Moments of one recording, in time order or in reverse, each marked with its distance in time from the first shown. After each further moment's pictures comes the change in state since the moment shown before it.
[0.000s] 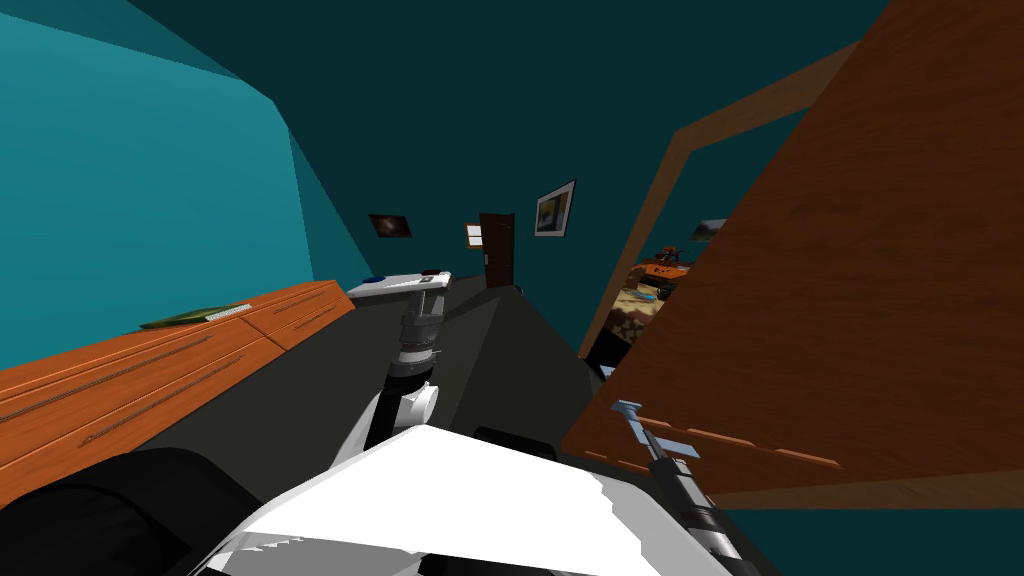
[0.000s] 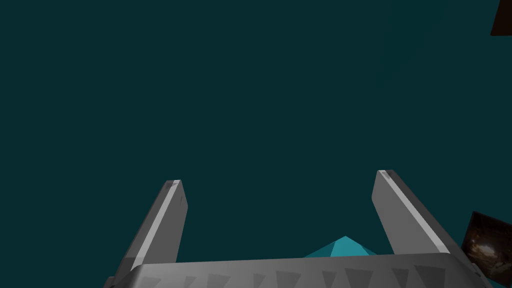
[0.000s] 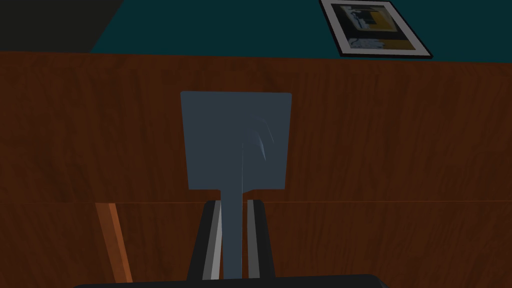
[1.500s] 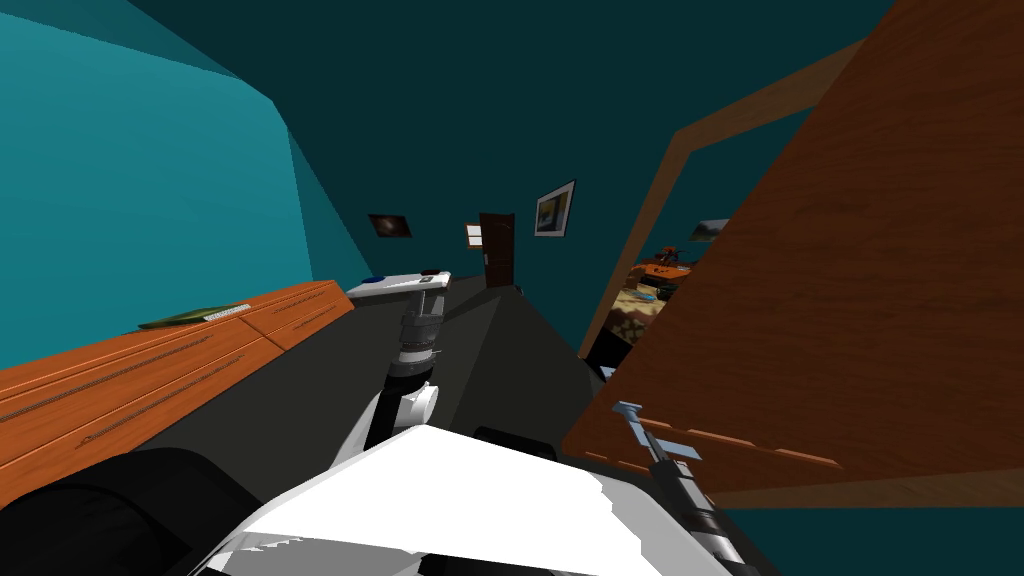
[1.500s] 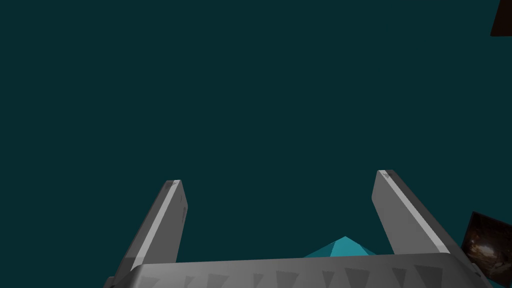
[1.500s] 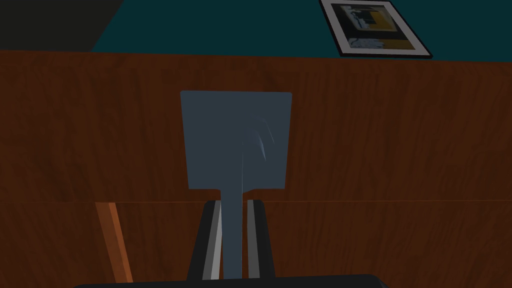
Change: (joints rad) arm 0.001 0.000 0.001 0.010 0.000 -0.011 -0.001
